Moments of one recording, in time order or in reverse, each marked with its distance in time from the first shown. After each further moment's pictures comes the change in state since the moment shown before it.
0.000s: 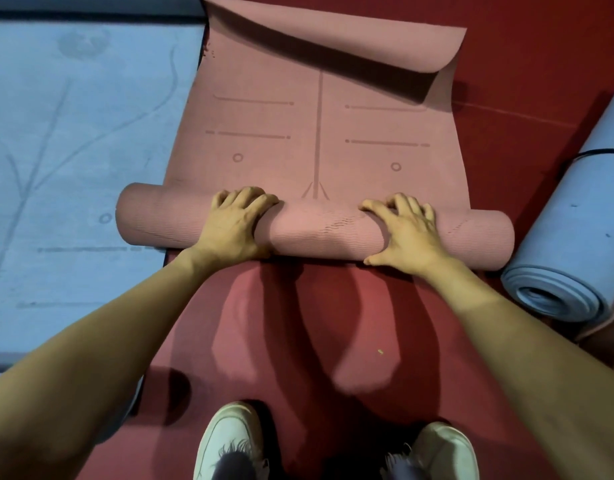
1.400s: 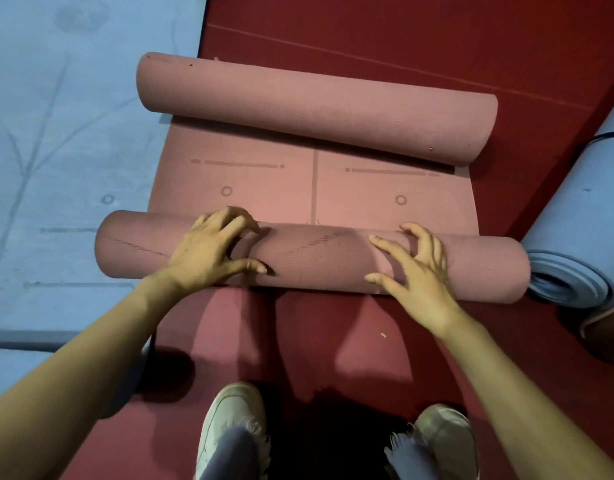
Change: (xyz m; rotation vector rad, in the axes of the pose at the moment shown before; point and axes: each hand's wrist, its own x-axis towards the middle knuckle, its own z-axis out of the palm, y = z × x) left_hand -0.066 -0.007 -0.004 -0.144 0.006 0.047; right_hand -0.082 -0.016 0.034 0.302 0.178 0.042
